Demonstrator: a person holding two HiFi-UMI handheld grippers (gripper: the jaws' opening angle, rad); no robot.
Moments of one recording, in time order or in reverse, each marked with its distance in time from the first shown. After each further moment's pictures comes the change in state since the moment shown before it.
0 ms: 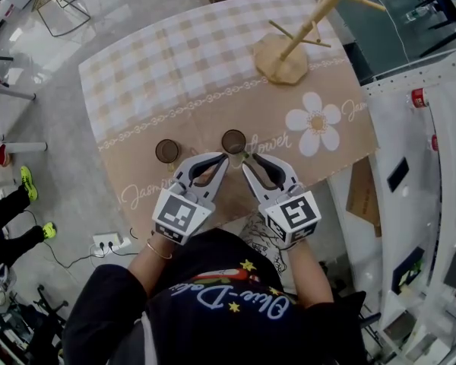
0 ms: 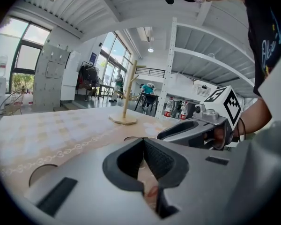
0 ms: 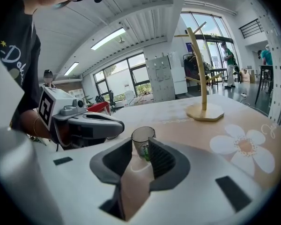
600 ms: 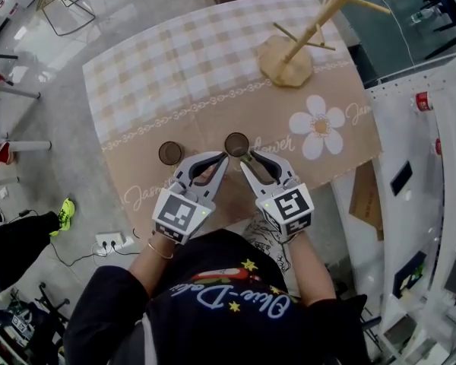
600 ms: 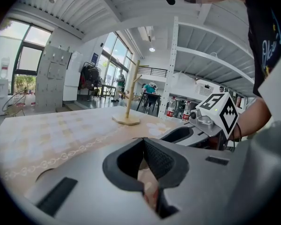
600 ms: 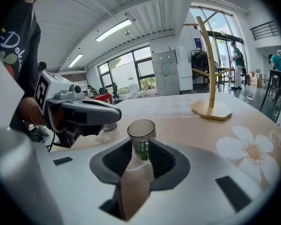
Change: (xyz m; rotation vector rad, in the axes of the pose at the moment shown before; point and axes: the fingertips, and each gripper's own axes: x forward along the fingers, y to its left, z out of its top) left arm 0.000 0.010 0.002 0.002 0.003 0.027; right arm 0.024 -0.005 -0.016 -0.073 0.081 0.036
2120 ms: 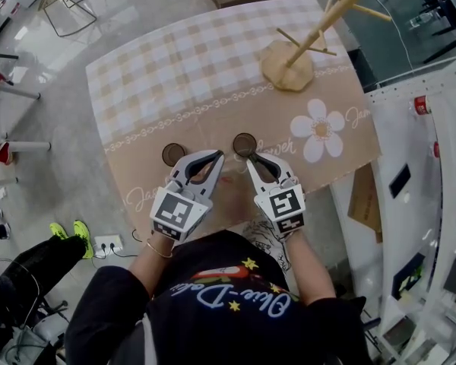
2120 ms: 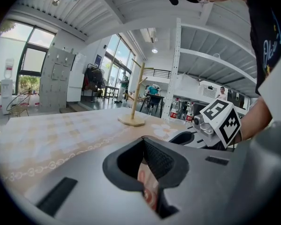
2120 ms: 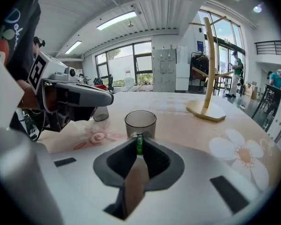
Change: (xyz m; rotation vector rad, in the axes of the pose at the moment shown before) left arm -0.008 0.018 0.001 -0.011 -0.014 0.038; right arm 0.010 -0.012 -0.014 -0.074 0.067 -0.104
